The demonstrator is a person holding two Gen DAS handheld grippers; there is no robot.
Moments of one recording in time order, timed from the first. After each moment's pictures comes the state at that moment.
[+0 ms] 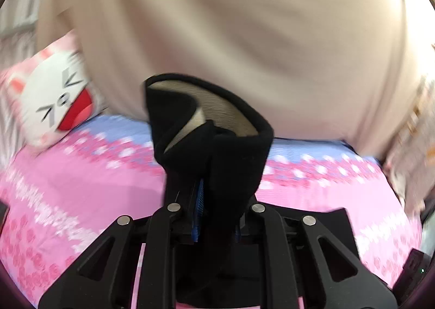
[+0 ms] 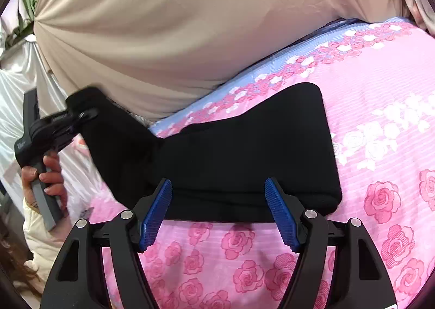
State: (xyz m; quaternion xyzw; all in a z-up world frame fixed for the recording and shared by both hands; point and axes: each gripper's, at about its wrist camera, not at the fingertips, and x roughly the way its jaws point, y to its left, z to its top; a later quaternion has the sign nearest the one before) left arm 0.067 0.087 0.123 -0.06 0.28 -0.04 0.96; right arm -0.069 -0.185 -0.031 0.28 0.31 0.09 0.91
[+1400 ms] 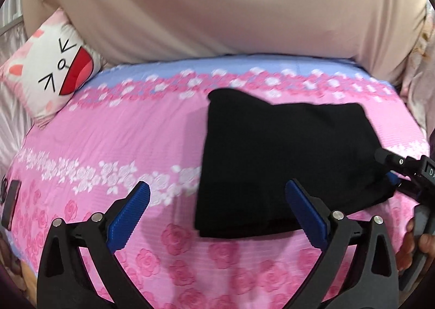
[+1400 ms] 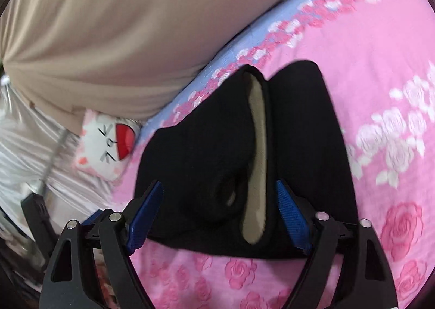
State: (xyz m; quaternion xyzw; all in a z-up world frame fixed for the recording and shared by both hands) left arm 0.017 0.076 0.033 0.02 0.41 -0.01 0.91; right arm -0.015 -0.201 -0.042 0.35 0.39 0.07 0.85
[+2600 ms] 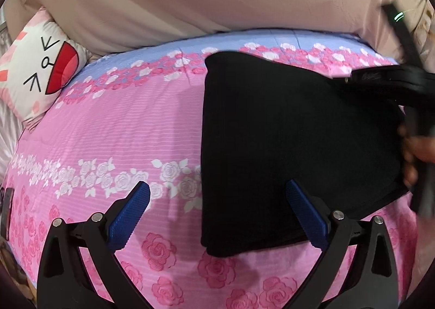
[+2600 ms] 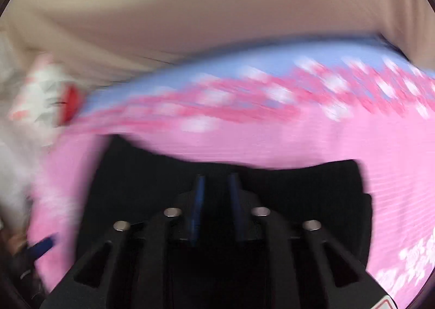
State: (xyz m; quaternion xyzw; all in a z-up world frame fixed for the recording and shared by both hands) left arm 0.044 0.053 -0.007 0.05 0.45 -0.03 0.89; right arm 0.135 -0.188 -0.050 0.15 0.47 -0.03 0.87
